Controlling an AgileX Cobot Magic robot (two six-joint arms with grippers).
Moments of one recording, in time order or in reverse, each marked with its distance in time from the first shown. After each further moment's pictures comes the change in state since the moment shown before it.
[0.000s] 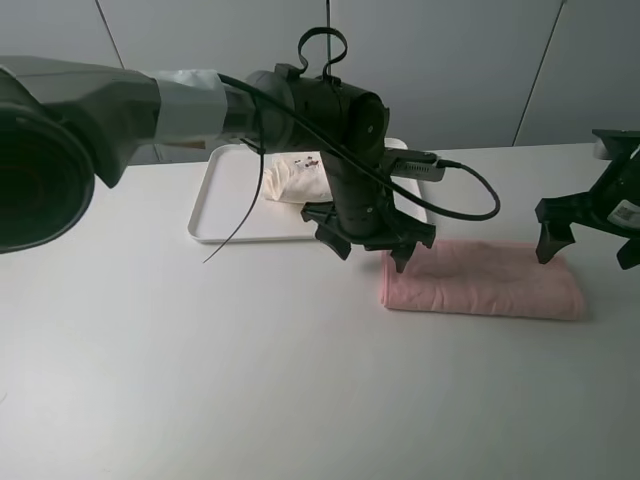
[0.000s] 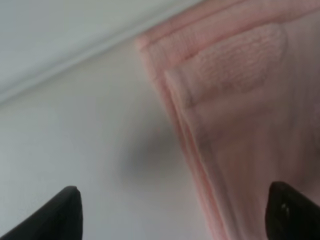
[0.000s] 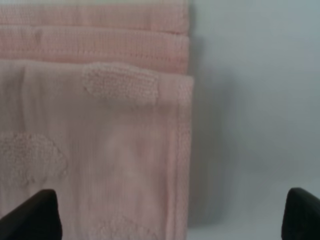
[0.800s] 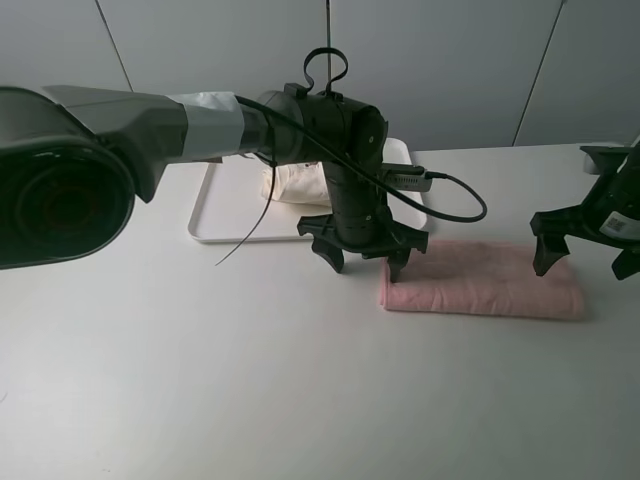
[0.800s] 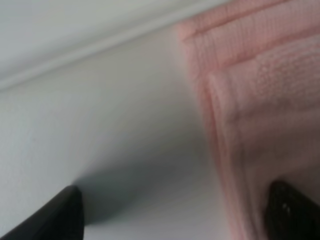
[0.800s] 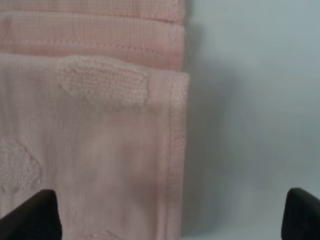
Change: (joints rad) left arm 0.018 0.085 -0.073 -0.022 0.074 -0.059; right arm 0.000 0.075 -0.009 -0.022 -0.008 -0.002
